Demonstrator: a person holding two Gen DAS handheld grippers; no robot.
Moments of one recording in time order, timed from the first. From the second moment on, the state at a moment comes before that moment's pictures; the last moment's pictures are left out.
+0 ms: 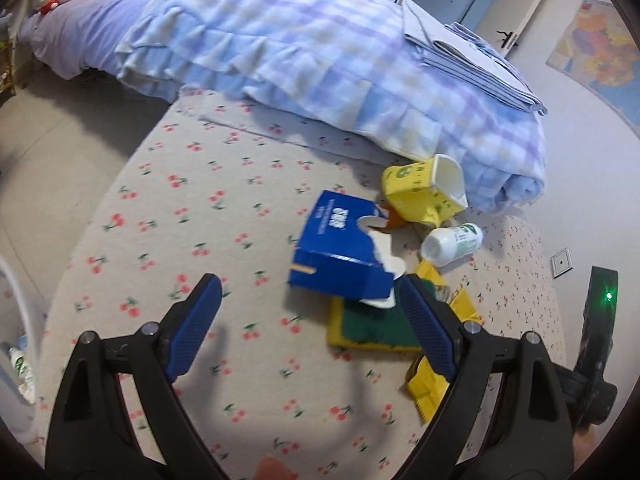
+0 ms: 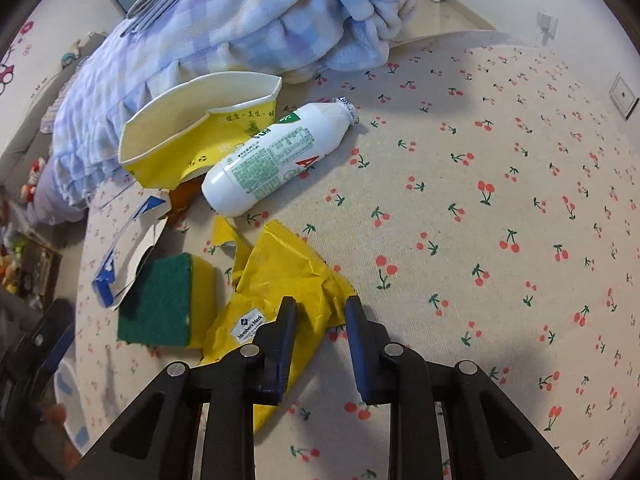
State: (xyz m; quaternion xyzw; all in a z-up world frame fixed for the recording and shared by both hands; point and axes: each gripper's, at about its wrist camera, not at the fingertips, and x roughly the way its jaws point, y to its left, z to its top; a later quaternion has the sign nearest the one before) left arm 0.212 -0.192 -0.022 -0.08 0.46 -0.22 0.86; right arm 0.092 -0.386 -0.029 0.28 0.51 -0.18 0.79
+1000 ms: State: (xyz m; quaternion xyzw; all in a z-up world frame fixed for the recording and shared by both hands) left arm 0.227 -0.169 -0.027 -0.10 0.46 -0.19 0.86; right arm 0.090 -0.342 -0.032 0.22 0.55 -0.15 0.79
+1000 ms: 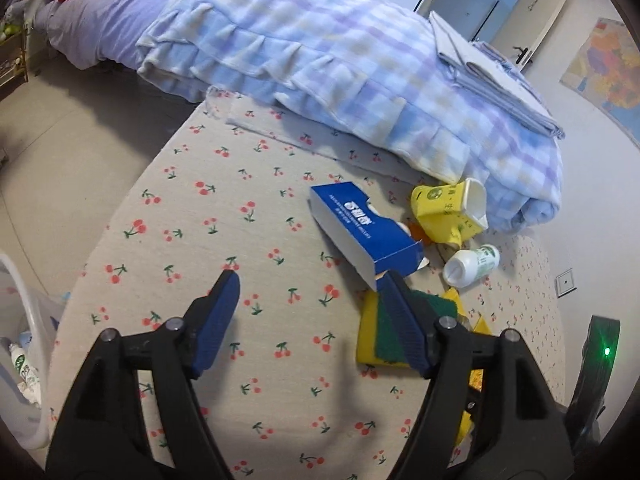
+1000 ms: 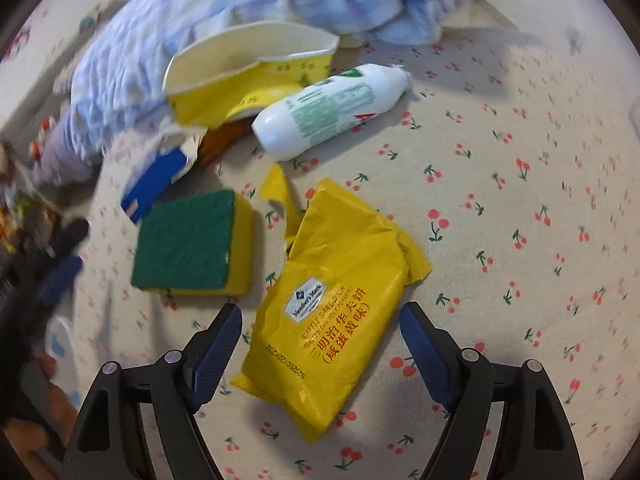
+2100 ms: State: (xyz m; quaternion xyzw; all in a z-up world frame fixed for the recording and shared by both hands) left arm 0.152 -0.190 0.005 -0.02 0.44 -0.27 0.86; right arm 0.024 -0.370 0.033 0.25 0.49 -0.11 0.82
